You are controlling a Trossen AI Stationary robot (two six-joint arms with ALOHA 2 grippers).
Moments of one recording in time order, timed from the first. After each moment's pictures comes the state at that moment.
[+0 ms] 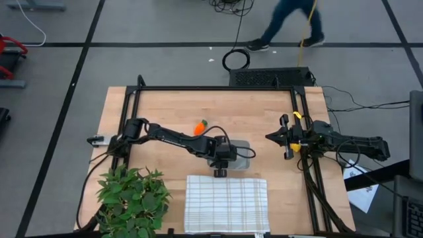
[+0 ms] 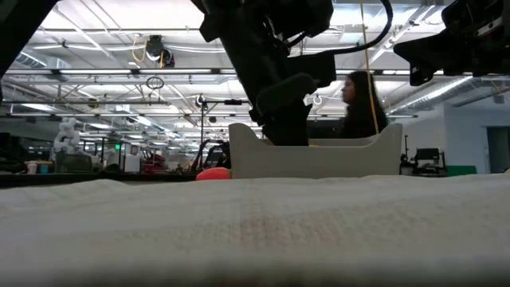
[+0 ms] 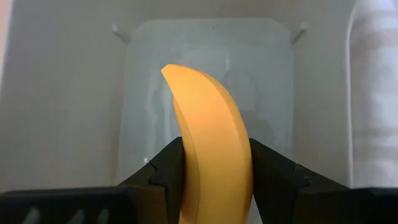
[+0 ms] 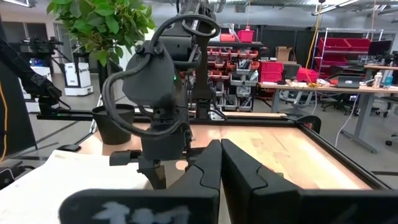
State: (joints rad) left arm -0.12 2.15 1.62 -0.55 -0.13 -0.05; right arm -0.12 0.13 0.07 0.13 -0.15 0.00
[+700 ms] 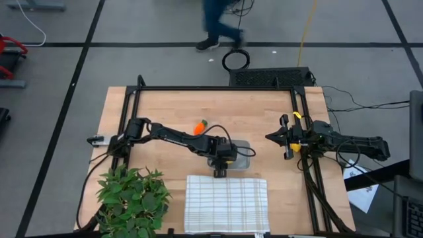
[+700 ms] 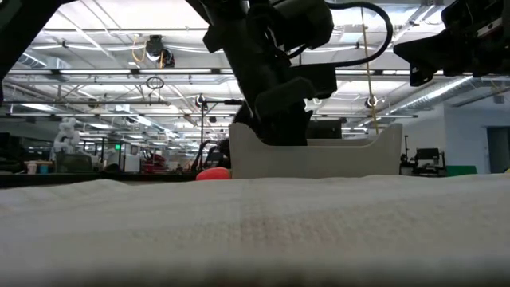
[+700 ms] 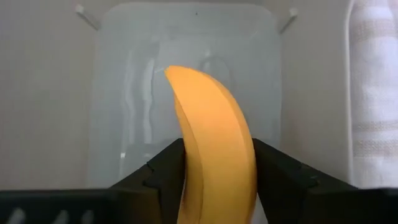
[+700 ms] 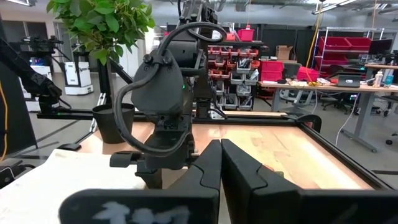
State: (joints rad) left arm -0.10 2.18 1.62 -0.54 -0.03 -0.05; right arm -0.12 0.13 0.07 0.13 -0.16 0.00
